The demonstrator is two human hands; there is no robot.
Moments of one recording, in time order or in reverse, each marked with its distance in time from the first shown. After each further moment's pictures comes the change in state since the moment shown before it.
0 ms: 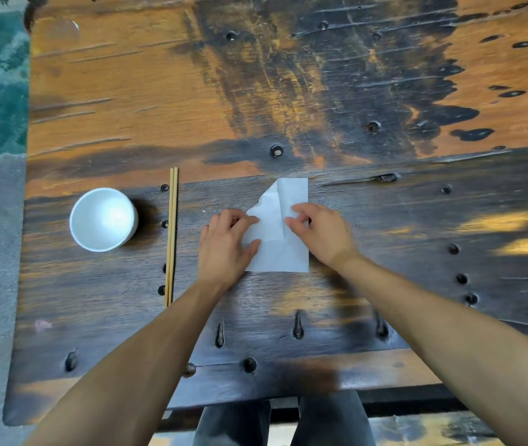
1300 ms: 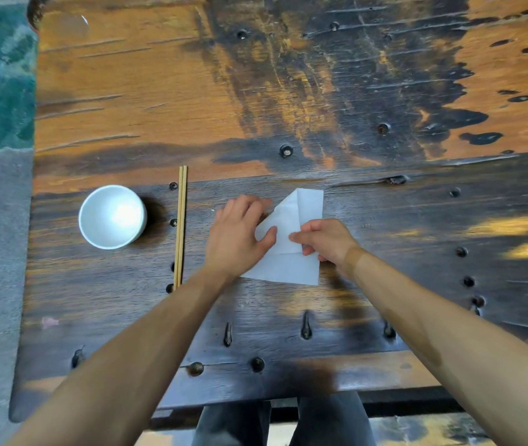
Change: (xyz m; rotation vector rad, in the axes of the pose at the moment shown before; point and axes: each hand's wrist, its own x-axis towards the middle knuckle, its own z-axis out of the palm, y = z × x) left_hand 0.014 0.010 -0.023 -0.063 0.036 0.133; right_hand -0.005 -0.015 0.006 0.610 -0.219 0.438
